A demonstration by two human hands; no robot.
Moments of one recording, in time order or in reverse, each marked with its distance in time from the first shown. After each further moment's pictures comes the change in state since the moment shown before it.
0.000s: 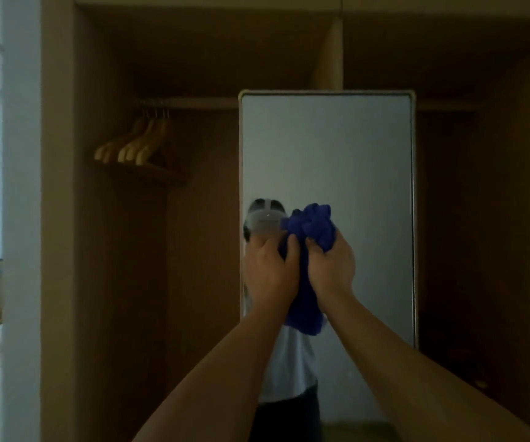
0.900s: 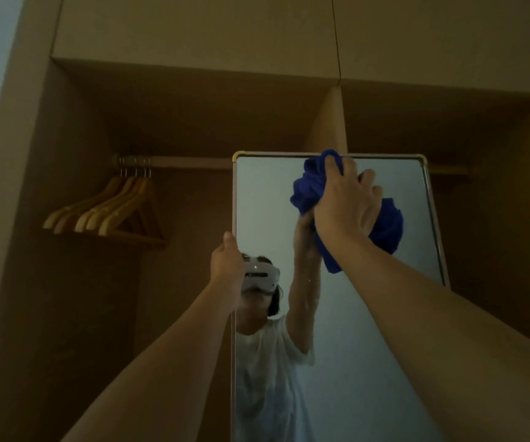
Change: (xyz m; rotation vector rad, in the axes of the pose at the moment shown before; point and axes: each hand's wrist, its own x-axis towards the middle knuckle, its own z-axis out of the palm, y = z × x) left_hand 0.179 -0.032 0.010 -0.703 -0.165 -0.678; right_hand 0.185 -0.086 0.040 -0.996 0.473 -0.532
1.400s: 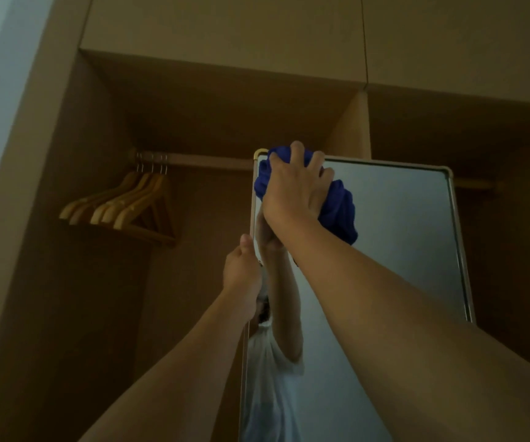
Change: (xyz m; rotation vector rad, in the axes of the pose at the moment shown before) left_hand 0.000 -0.007 0.001 0.053 0.037 0.112; right_hand 0.000 -0.097 -0.002 0.029 -0.051 -0.188
